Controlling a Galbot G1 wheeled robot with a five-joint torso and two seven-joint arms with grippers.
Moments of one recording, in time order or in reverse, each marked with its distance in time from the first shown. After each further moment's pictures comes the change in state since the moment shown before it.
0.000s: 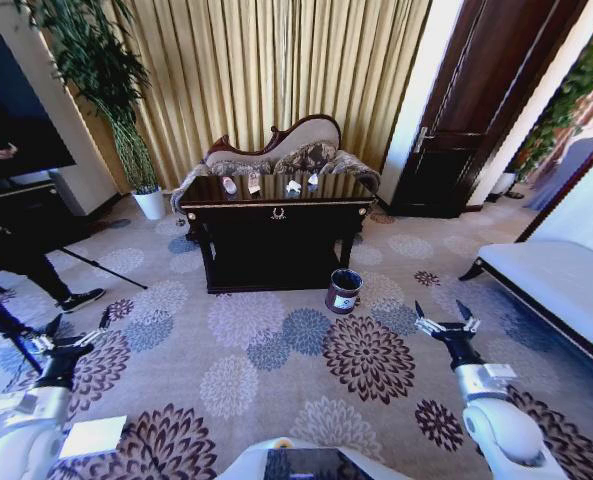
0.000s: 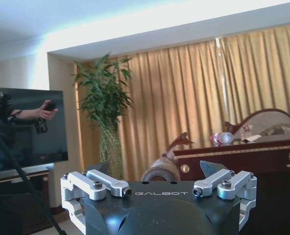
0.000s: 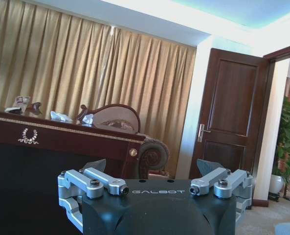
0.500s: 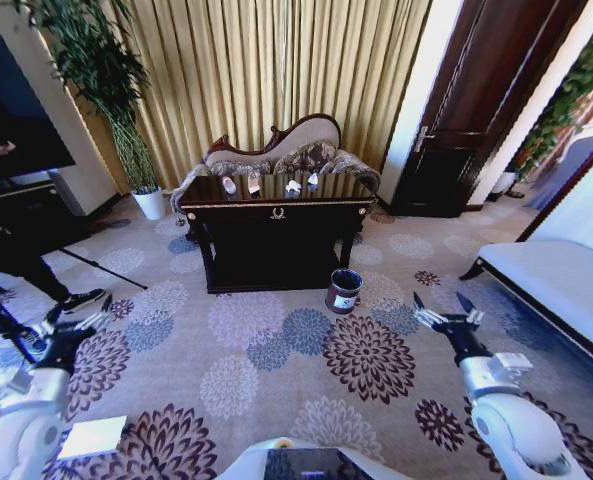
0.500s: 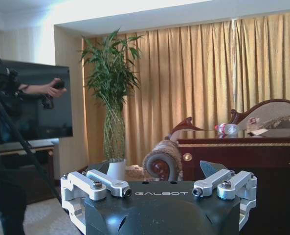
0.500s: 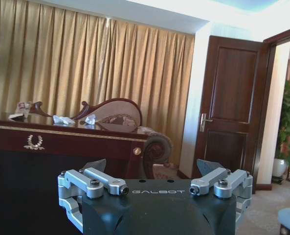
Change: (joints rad) left arm 0.045 0.041 -0.098 -0.082 -0.118 0.197 -0.004; right arm -0.079 -0.060 0.046 0.186 0.123 -0.180 0.065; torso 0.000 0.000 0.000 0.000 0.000
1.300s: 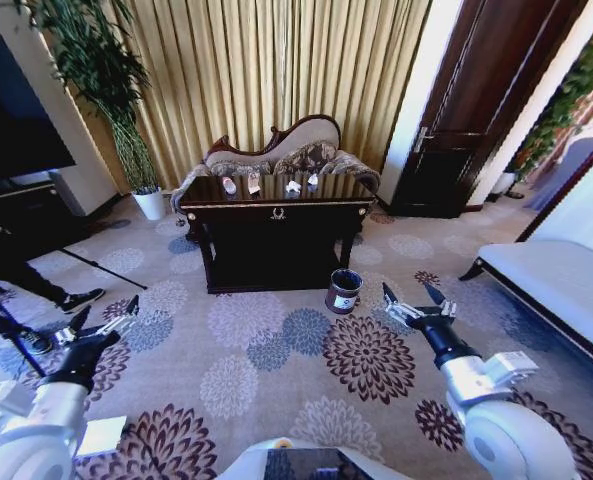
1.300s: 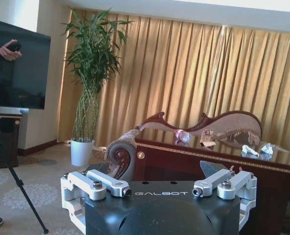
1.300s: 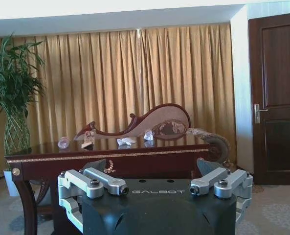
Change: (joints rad) left arm 0.075 -0.226 -0.022 -0.540 -0.120 0.412 -0.101; right arm -0.062 0.066 -0.081 0.409 0.109 -0.257 0.030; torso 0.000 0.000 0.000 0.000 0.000
